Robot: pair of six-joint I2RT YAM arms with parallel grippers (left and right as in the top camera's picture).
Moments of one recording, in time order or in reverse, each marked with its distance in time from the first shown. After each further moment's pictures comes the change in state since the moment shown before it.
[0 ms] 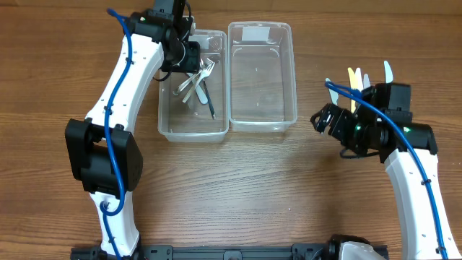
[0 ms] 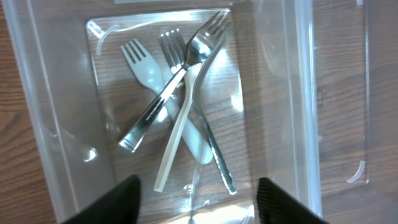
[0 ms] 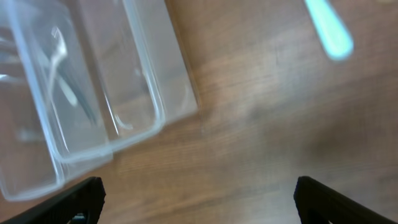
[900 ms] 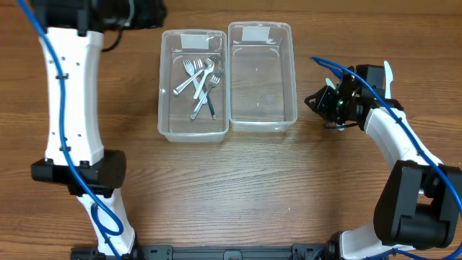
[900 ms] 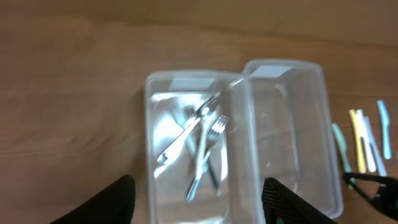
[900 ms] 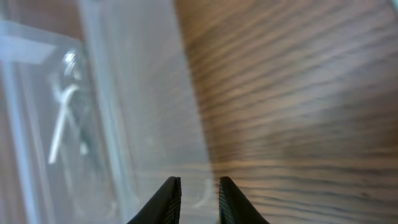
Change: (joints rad) left arm 0.174 -0.021 0.665 -0.416 0.084 0.004; right arm 0.004 0.435 0.011 0.470 -0.191 0.026
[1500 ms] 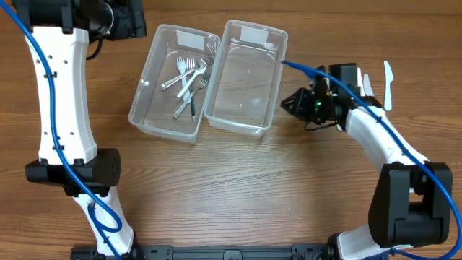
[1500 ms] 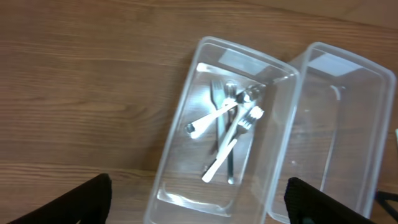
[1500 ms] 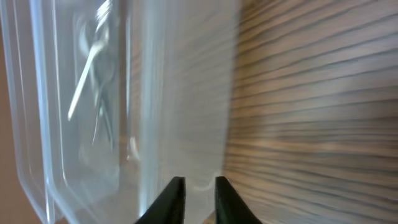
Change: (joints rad) left arm 0.048 0.000 -0.001 -0.098 -0.154 0.000; right arm 0.128 -0.005 0.001 -0.006 -0.045 0.016
